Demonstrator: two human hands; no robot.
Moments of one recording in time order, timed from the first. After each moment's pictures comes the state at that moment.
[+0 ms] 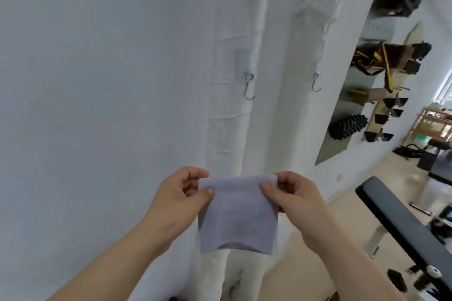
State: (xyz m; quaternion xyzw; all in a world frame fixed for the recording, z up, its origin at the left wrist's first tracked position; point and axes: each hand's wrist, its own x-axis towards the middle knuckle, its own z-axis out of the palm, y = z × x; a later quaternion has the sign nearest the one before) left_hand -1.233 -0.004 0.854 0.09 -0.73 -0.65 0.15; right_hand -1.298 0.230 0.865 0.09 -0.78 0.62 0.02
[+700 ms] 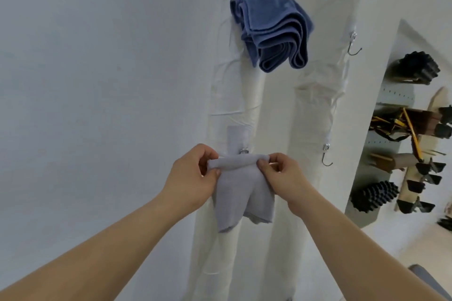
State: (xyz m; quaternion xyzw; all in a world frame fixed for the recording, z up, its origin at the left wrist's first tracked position) left_hand -1.382 0.001 0.988 0.02 -0.82 -0.45 0.37; right_hand -1.489 0.189 1.004 0.19 -0.79 0.58 0.06
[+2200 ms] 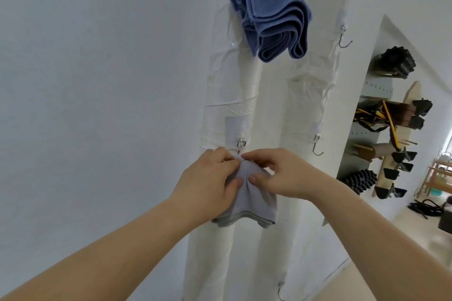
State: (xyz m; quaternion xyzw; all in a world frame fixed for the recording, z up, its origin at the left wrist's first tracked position) left_hand -1.392 0.012 0.968 -0.12 -0.91 -0.14 0.38; right_hand -1.457 0.206 1.027 0.39 -0.88 0.25 0.09
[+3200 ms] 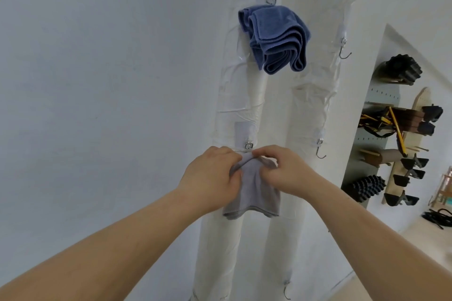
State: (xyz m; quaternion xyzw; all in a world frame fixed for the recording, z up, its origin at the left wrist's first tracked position) left_hand -1.348 0.014 0.993 -0.07 -0.92 -0.14 0.36; right_hand -1.433 0.198 1.027 0.32 -0.88 0.32 0.13
